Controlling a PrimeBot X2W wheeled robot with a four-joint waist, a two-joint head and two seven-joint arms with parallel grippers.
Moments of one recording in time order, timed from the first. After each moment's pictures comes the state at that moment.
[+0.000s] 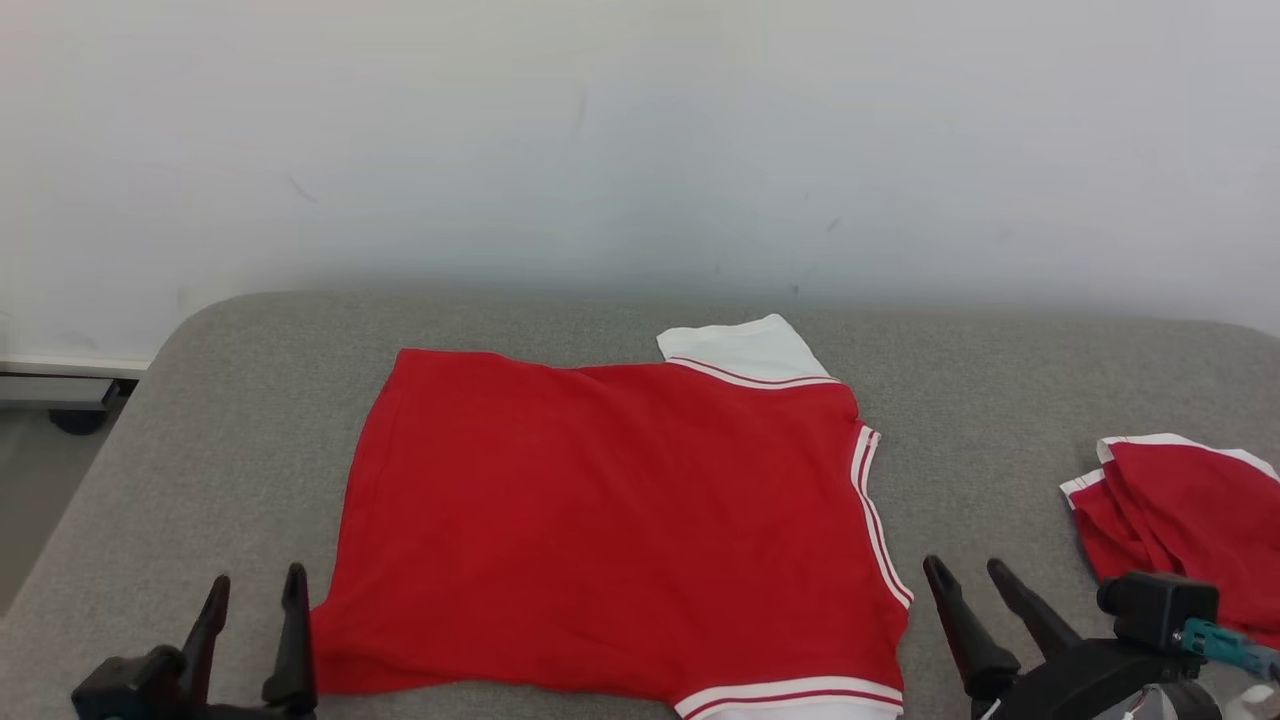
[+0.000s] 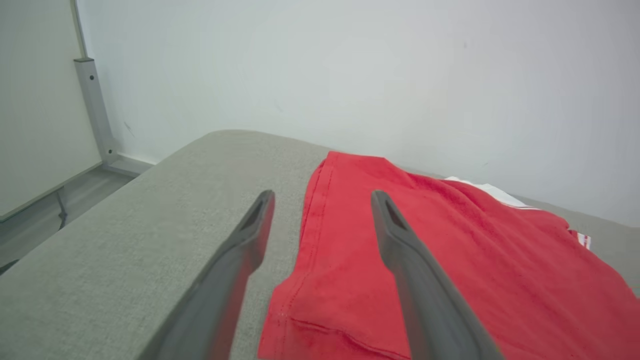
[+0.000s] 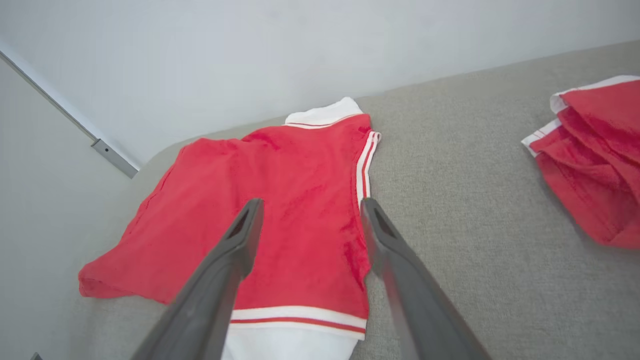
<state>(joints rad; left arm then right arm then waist) -0.07 0.23 -0.21 0.34 -0.43 0.03 -0.25 0.13 -0.16 0.09 -0.11 0.59 -0.06 0.23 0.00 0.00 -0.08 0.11</state>
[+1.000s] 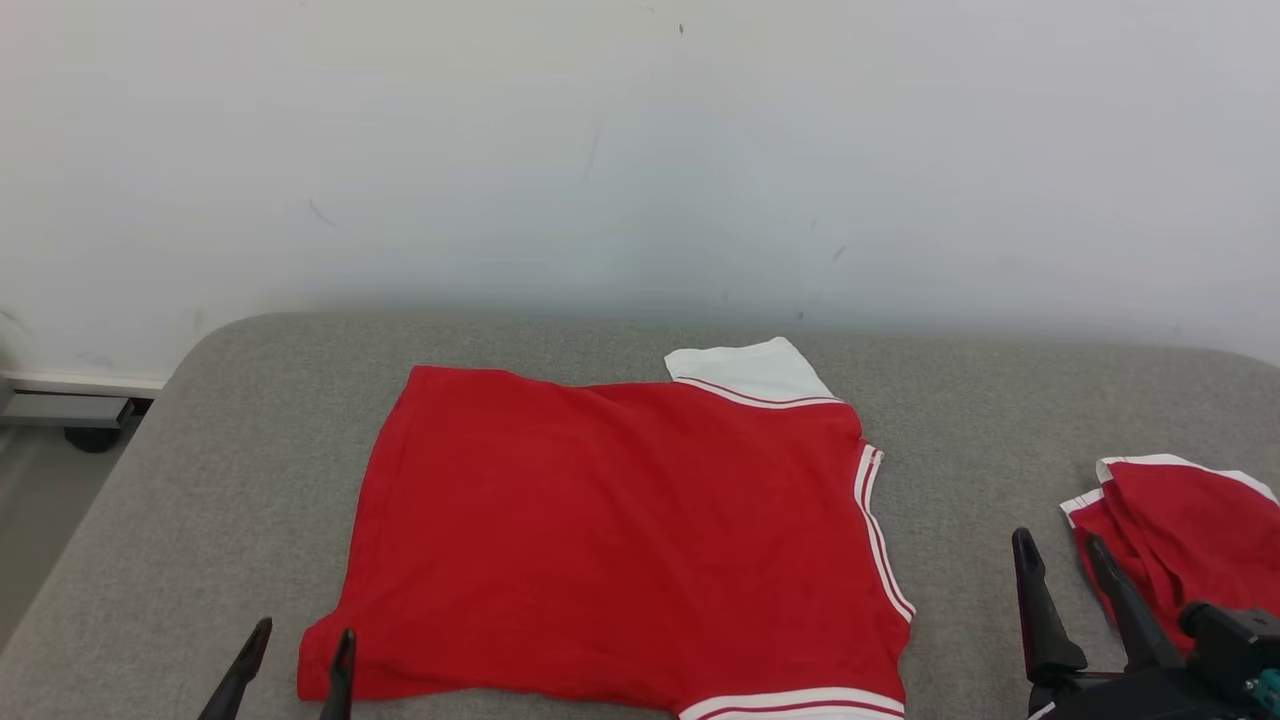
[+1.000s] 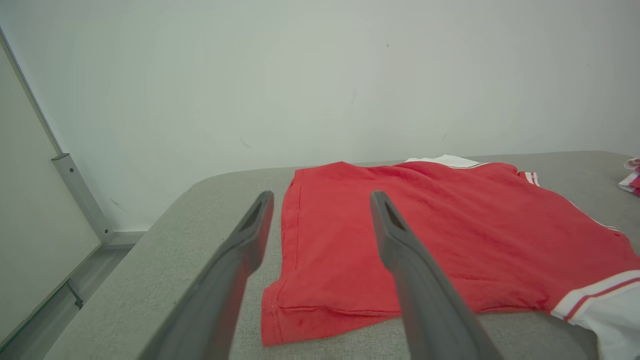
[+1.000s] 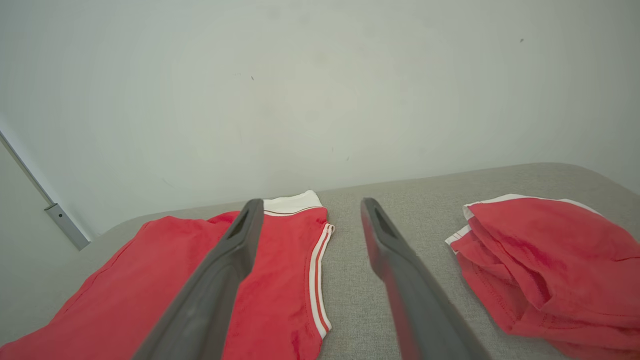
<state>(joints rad) 0.13 0.34 -0.29 0.01 -0.22 0.08 -0.20 0.14 -0.17 0.03 -0.04 0.48 -0.06 -0.09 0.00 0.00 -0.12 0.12</state>
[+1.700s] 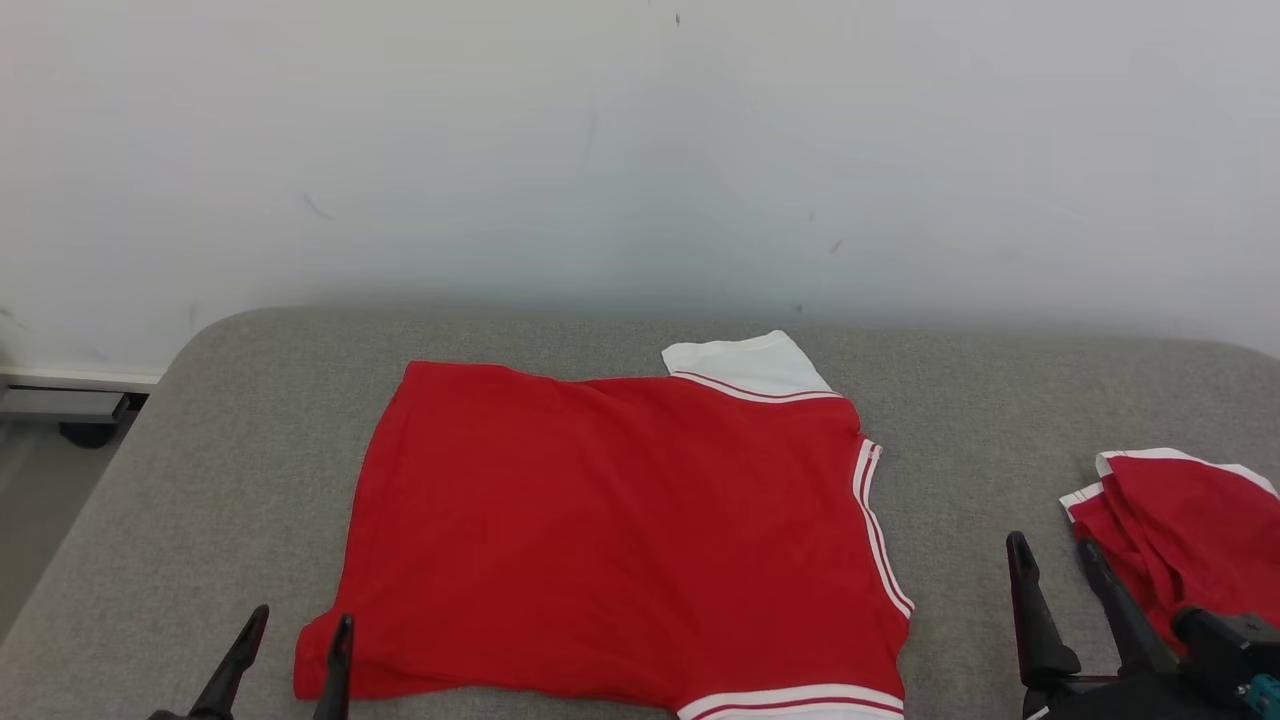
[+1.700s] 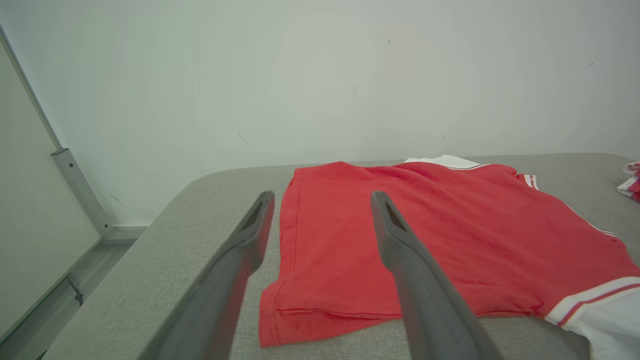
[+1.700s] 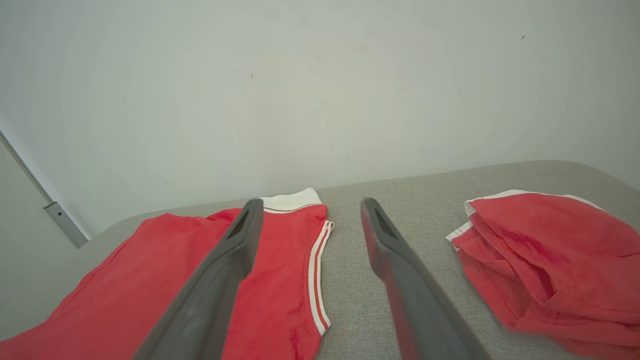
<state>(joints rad) 0.14 0.34 -0.28 -0.06 -0.23 0.09 -0.13 0.14 -0.17 0.04 -0.01 0.48 -0.05 -0.12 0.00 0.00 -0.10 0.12</state>
